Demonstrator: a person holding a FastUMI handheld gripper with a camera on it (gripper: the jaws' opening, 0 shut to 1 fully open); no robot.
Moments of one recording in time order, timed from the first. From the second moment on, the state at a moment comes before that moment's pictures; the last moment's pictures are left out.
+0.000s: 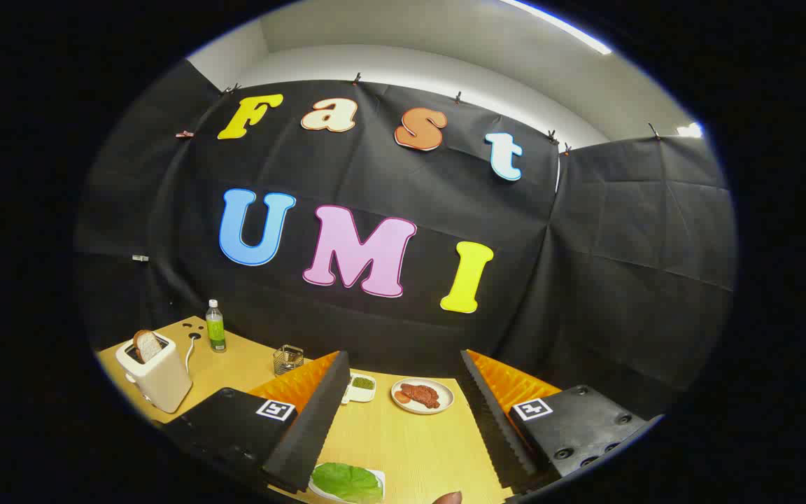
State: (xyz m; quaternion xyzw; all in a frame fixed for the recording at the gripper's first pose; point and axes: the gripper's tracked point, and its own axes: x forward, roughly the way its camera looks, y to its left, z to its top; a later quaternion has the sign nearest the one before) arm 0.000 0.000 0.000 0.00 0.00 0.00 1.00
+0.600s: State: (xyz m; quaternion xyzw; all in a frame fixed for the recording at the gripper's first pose) arm -0.004 -0.007 -0.005 0.00 0.01 0.00 1.00
